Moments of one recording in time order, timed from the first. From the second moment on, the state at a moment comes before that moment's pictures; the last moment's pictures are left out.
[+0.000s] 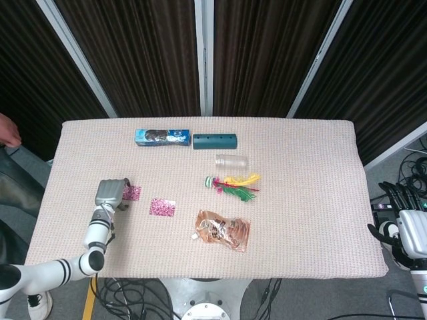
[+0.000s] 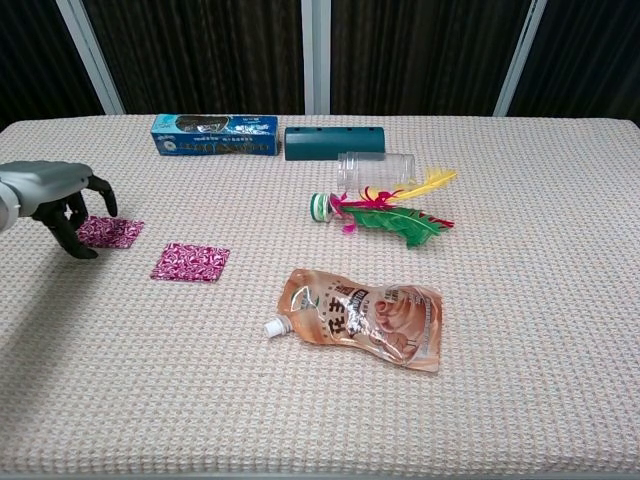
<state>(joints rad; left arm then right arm) -0.74 -1.65 -0.11 -1.20 0.59 0.90 0.56 0.11 -1.02 0.09 -1.57 -1.48 1.42 0.24</state>
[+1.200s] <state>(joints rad) -0.75 -1.72 -0.16 -1.05 0.60 0.82 0.55 0.11 -1.02 0.08 -1.58 -1.46 1.41 0.23</state>
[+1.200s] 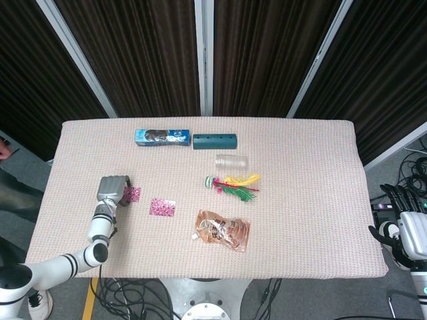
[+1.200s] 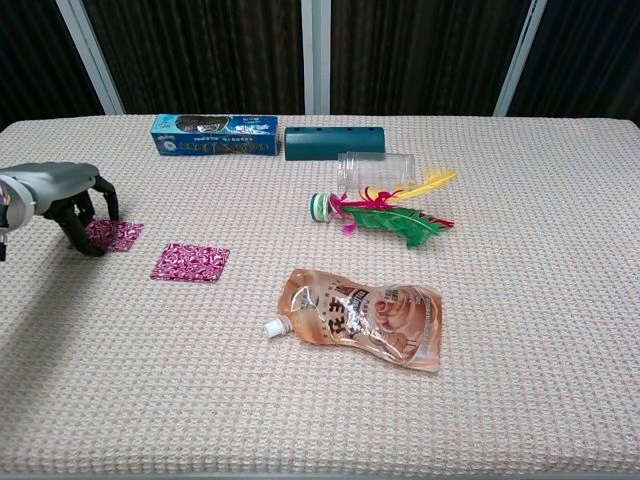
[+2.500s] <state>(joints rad) -0.82 -1.72 -0.21 -1.46 0.43 1.07 0.77 0.11 -1.03 0.08 -1.54 -1.45 1.39 0.27</state>
